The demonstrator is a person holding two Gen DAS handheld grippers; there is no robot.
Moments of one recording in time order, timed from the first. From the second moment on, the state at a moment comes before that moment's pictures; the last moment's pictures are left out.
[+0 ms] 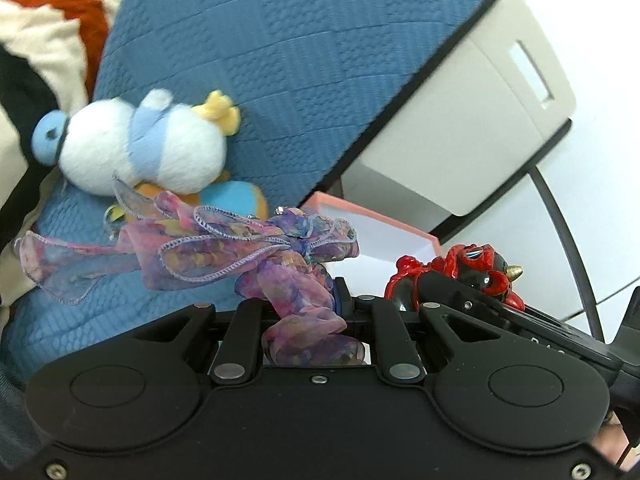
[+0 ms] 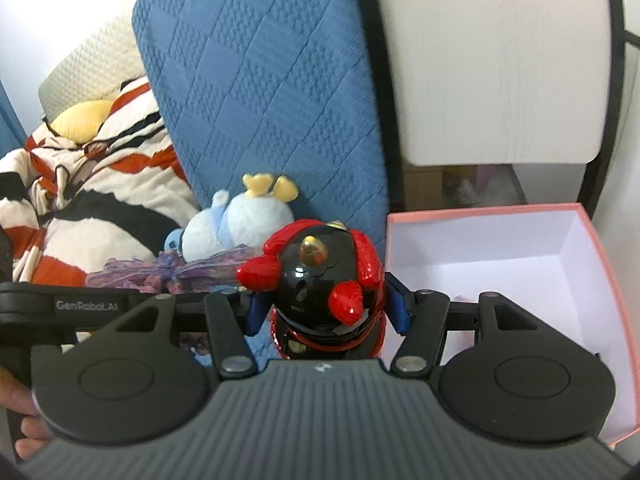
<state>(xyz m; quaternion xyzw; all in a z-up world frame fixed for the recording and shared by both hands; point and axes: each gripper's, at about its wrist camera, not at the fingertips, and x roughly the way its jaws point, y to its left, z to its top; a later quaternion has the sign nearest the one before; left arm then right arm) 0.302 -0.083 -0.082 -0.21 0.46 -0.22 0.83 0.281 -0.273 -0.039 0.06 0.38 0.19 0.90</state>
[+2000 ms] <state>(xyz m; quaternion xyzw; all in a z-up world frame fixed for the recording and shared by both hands) 0.263 -0.304 -0.162 -0.09 0.54 -0.28 0.79 0.255 -0.467 -0.164 0.12 0.42 0.08 0.90</state>
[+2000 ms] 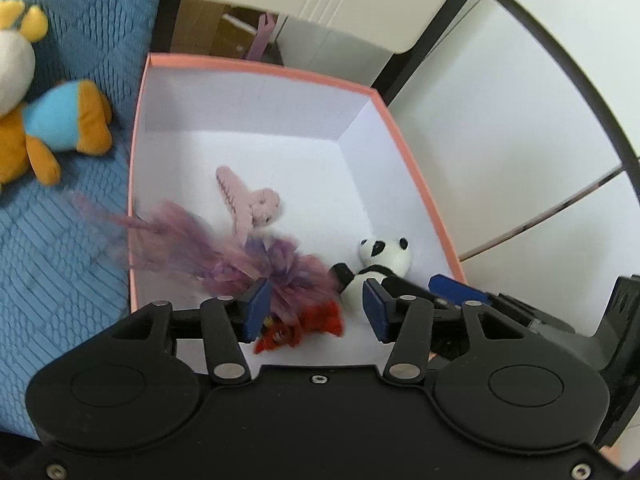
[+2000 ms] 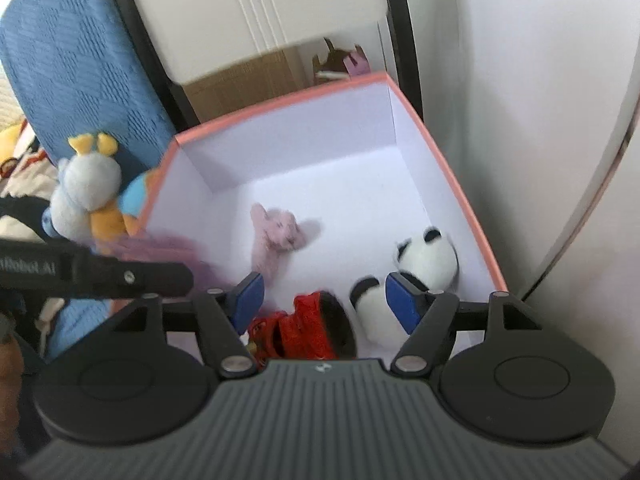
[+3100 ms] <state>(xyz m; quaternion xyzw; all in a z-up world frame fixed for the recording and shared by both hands) 0.200 -0.146 -0.025 -0.13 0.38 -0.26 0.88 0.176 -0.369 -0.029 0.10 0.29 0.18 0.94</state>
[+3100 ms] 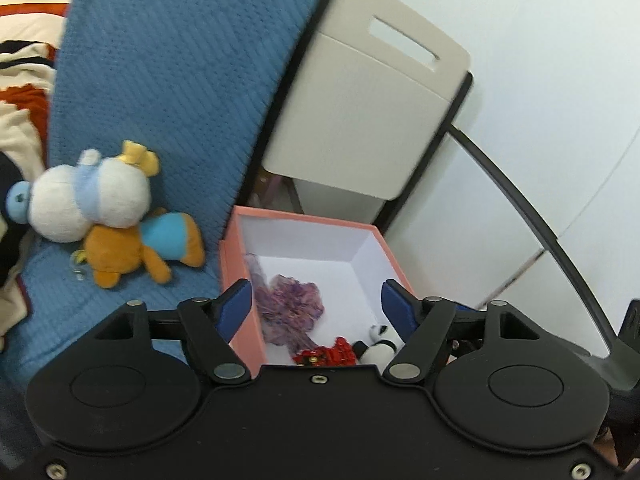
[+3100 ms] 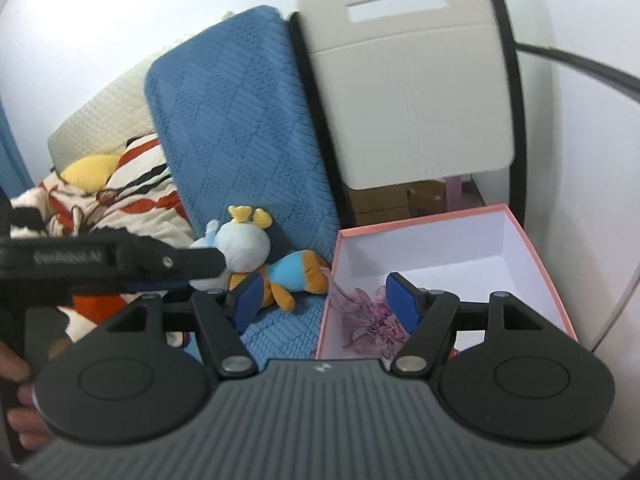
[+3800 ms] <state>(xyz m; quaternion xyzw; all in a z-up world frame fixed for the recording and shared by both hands) 0.182 -0.049 -0.042 -0.12 0.33 -0.18 0.92 0.165 -0.288 -0.060 0.07 0.32 0.18 0.93</state>
